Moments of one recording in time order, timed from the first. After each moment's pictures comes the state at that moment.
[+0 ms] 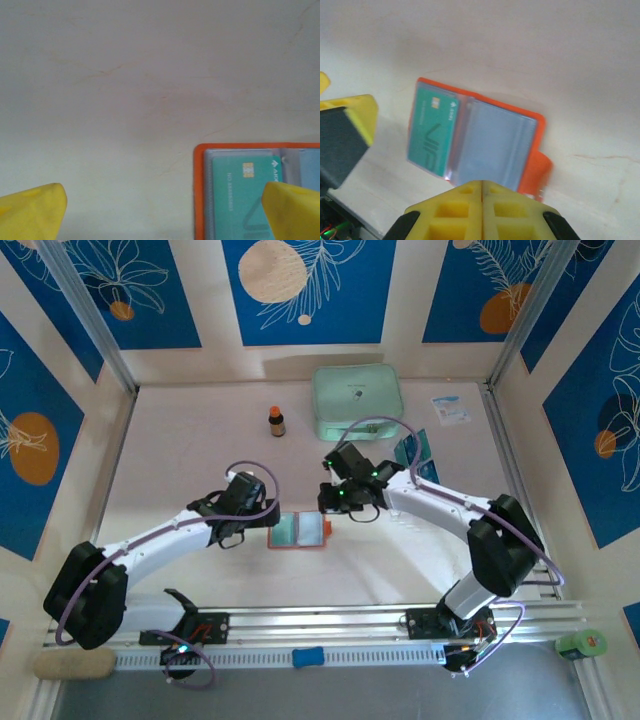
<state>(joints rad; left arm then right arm) -0.62 1.27 0.68 -0.42 -0.22 -0.61 0.75 1.56 1.08 -0.58 -0.20 0.63</state>
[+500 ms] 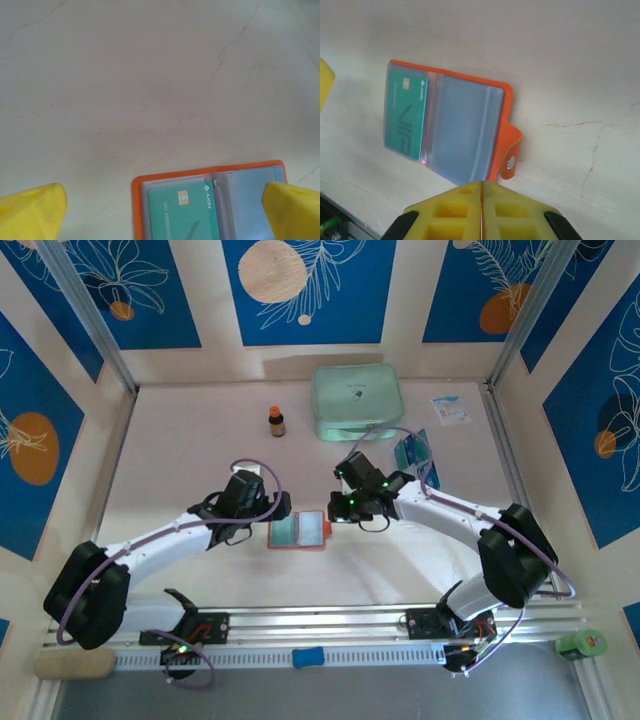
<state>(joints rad) -0.62 1.27 0.63 -0.17 -0.11 -0.60 0.75 1.49 0.96 -0.53 -0.20 0.66</state>
